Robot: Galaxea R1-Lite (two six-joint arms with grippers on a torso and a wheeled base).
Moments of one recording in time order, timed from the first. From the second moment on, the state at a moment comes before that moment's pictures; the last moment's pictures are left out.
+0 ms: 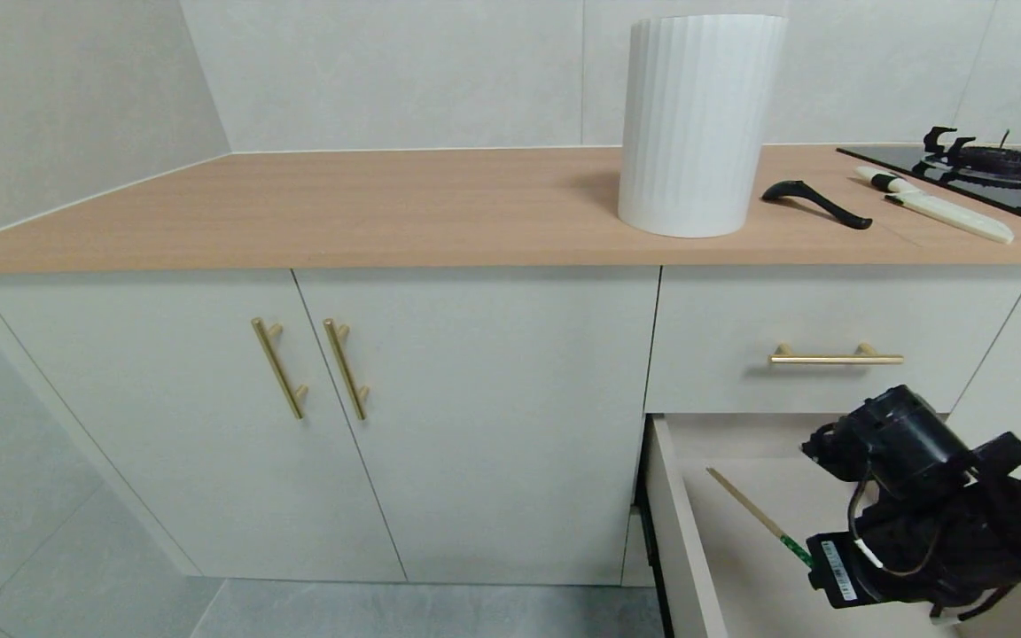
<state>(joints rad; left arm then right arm) 0.00 0.00 0.00 0.00 -0.01 0.00 0.44 1.70 -0.73 0.17 -0.10 0.33</state>
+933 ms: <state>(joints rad) 0.00 0.00 0.00 0.00 -0.01 0.00 0.43 2.08 -0.65 -0.15 -0.19 0.38</state>
